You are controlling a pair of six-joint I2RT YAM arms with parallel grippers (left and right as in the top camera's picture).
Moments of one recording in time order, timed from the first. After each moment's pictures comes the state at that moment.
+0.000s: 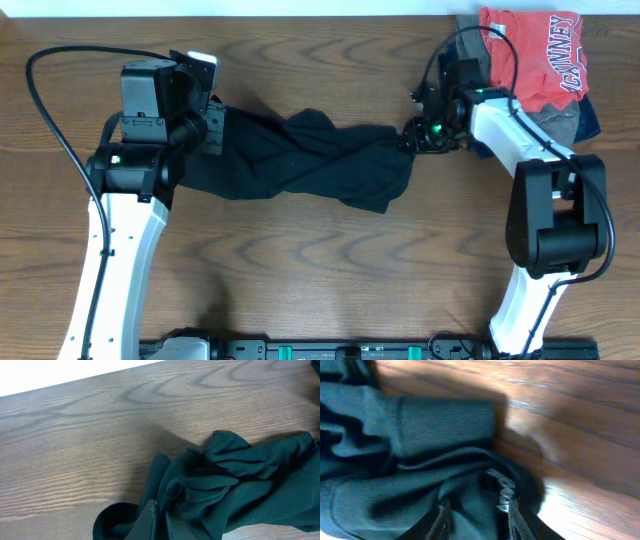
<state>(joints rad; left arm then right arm) -0.07 1.32 1.30 -0.76 0.07 0.14 0.14 2.06 1.42 -0.70 -0.46 0.03</state>
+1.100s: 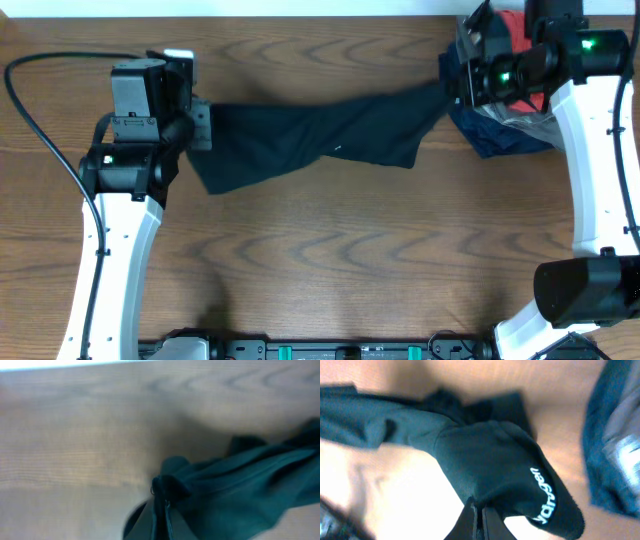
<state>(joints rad) -0.03 1.32 1.30 -0.79 -0.02 0.02 0.06 1.80 1.91 -1.29 -0.46 -0.13</state>
